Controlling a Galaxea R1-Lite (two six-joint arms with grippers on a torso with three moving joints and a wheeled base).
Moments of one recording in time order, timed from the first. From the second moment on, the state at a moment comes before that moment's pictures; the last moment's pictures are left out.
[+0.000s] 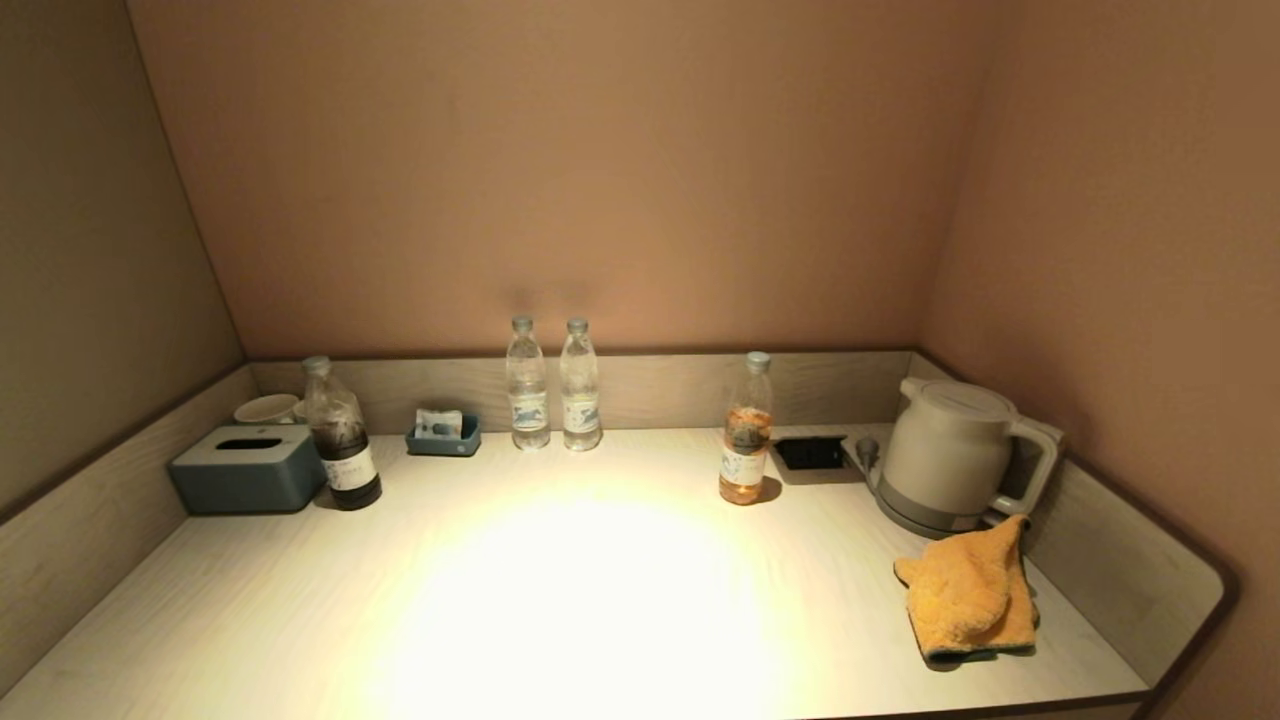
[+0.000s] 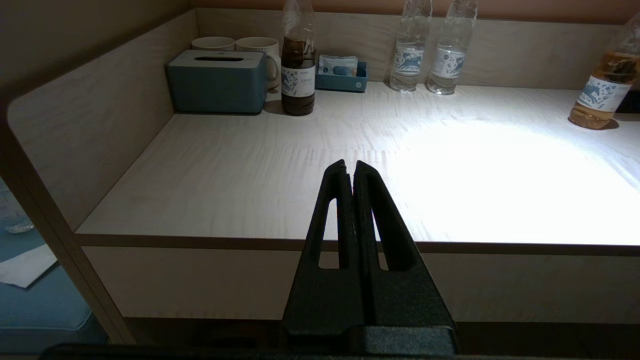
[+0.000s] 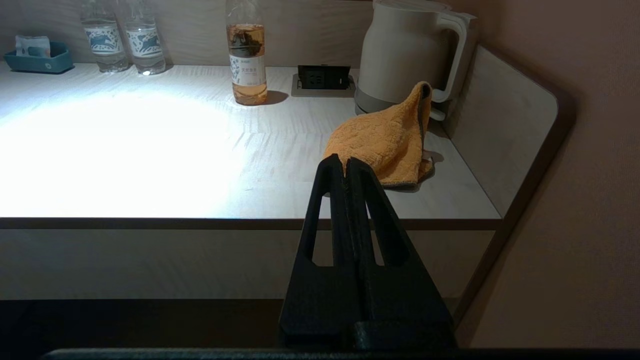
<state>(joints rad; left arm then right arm) -0.01 0.00 0.00 -0.03 0.01 -0.06 0.01 0.00 0.00 0.00 0.01 -0.03</state>
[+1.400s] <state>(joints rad) -0.01 0.00 0.00 -0.03 0.01 -0.06 0.01 0.00 0.00 0.00 0.01 -0.03</state>
